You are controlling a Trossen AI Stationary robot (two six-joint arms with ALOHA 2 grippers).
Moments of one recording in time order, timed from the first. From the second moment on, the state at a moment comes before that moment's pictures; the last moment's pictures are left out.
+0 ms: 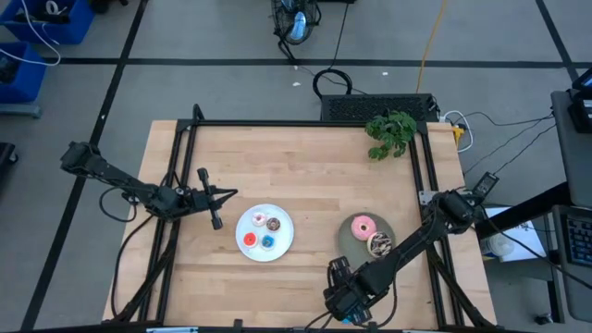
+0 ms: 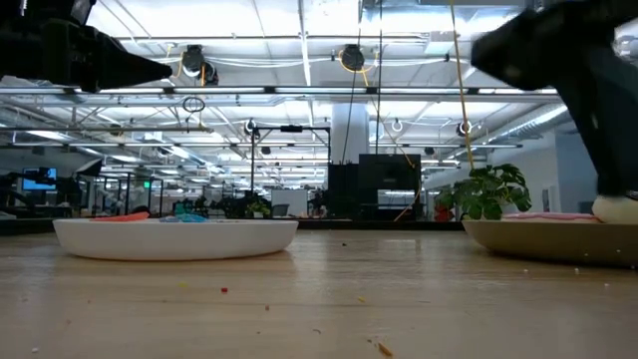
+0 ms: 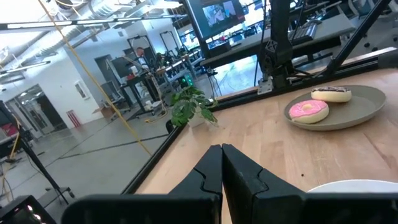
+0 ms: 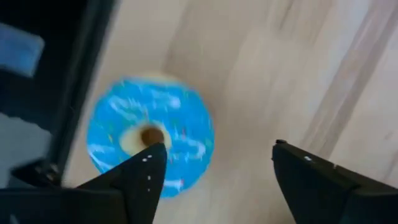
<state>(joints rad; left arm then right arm) -0.42 0.60 0.08 0.57 -0.72 0.39 0.67 1.99 1.49 -0.82 0.02 0.31</state>
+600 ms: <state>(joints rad) -0.42 0.60 0.08 0.57 -0.72 0.41 0.70 1.99 1.31 -0.55 -0.01 0.36</state>
